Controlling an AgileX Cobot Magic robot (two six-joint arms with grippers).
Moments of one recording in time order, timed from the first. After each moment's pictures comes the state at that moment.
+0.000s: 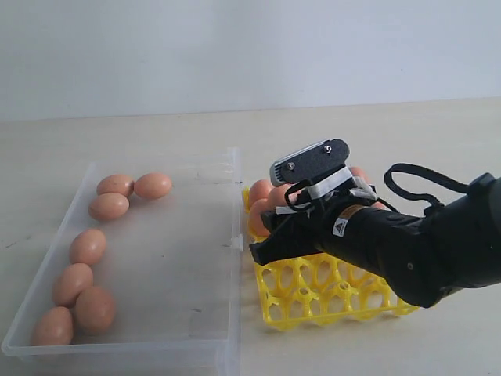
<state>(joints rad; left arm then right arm) 0.04 0.01 0.00 0.10 0.39 0.03 0.67 1.81 -0.65 0.26 -0.51 -0.18</state>
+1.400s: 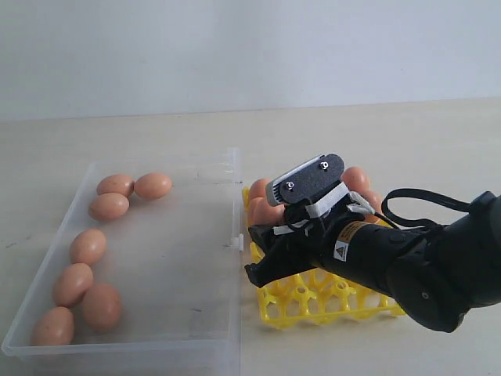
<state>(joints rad) 0.04 0.01 0.00 0.10 0.39 0.03 0.67 1.84 -0.59 0.03 -0.62 -0.03</state>
